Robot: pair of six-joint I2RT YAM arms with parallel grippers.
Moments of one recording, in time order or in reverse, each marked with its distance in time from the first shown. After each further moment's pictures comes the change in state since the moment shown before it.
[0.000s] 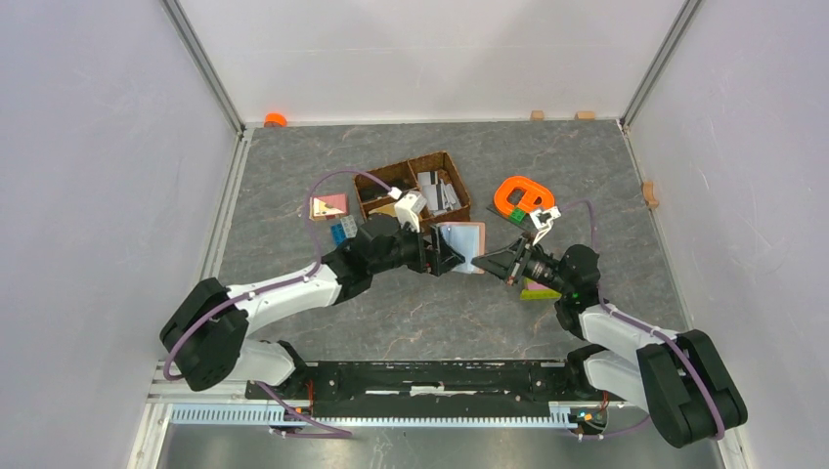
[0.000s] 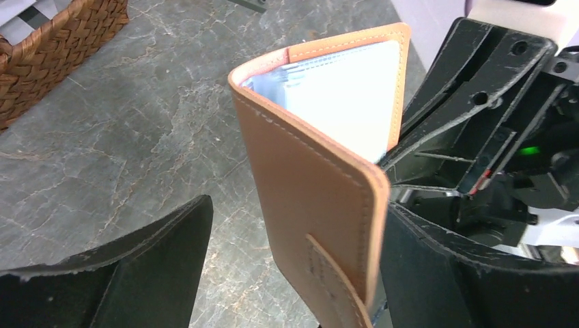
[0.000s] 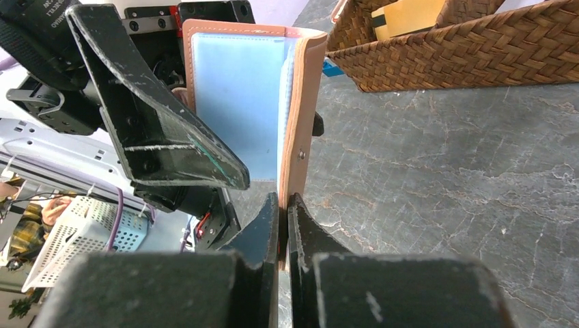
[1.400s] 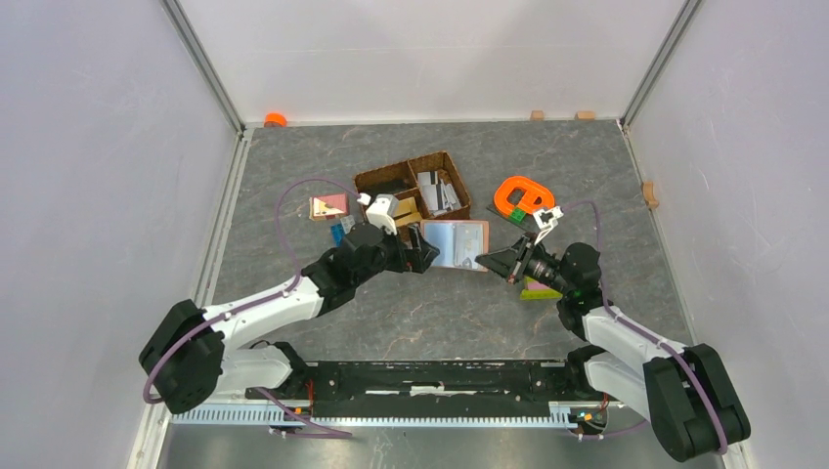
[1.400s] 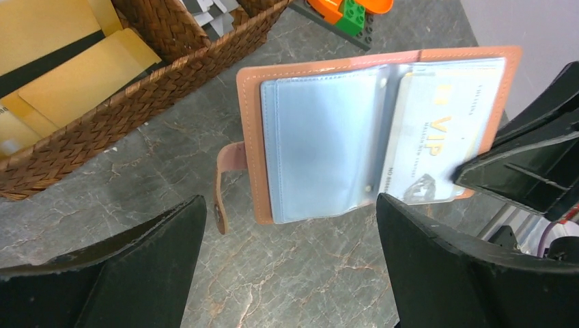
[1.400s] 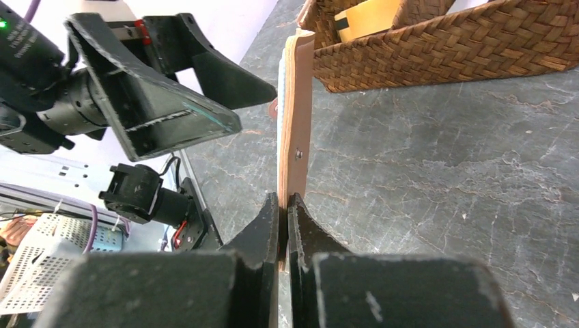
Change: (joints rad) left arm 0.016 -0.163 -0.088 -0.116 -0.299 0.039; right arm -0.013 -0.068 0.015 -0.163 0.069 -0.075
